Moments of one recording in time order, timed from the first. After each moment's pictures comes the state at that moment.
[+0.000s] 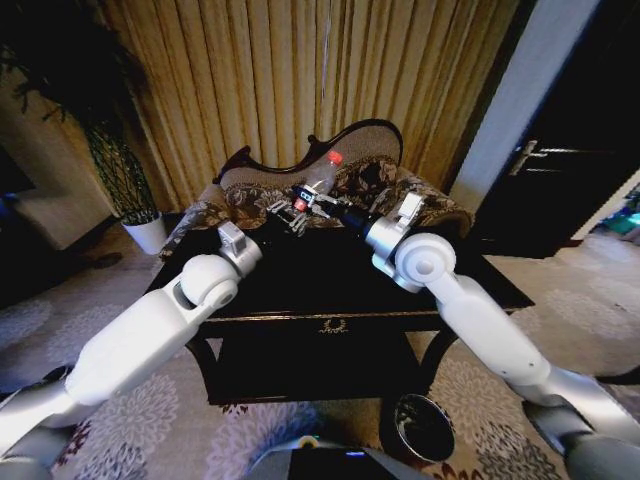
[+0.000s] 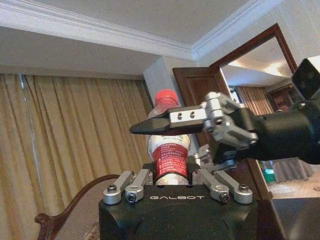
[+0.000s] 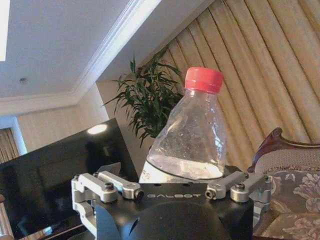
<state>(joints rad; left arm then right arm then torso) 0.44 -0.80 0.18 -2.05 -0.71 0.18 -0.06 -0.44 0.90 -0.02 2.03 1.45 -0.32 0.16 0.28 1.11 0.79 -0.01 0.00</state>
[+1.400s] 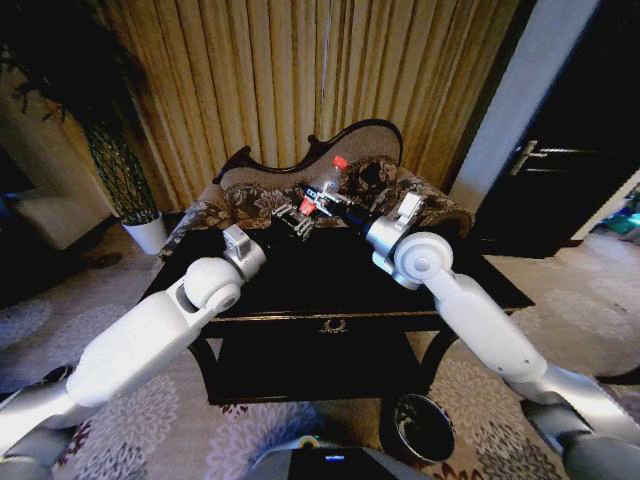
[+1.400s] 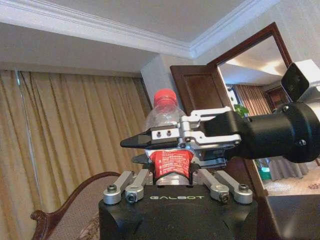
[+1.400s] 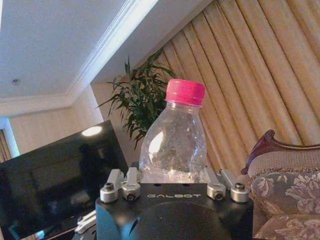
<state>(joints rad) 0.45 -0.79 0.18 -2.08 -0.72 0.18 -0.07 -0.45 0.89 -0.01 2.01 1.44 -0.30 0.16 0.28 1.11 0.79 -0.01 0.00</state>
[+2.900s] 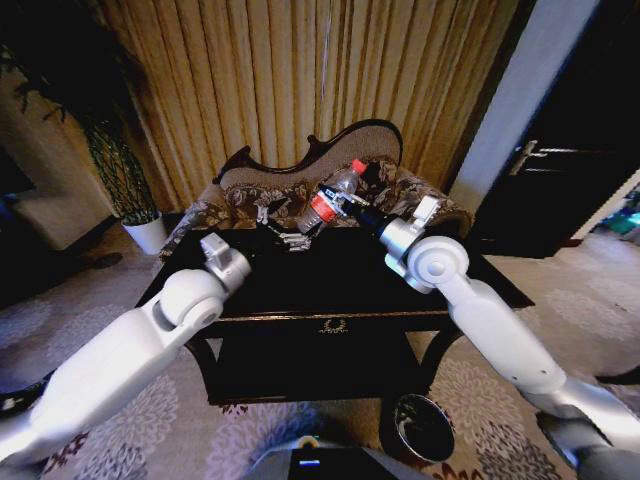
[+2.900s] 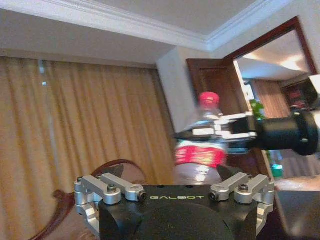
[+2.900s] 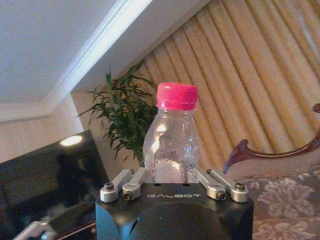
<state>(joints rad) 0.70 -0.68 -0.05 -2.23 -0.78 0.22 -0.09 -0.57 0.83 0.10 2.04 1.42 -0.28 0.16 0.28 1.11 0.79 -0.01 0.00</state>
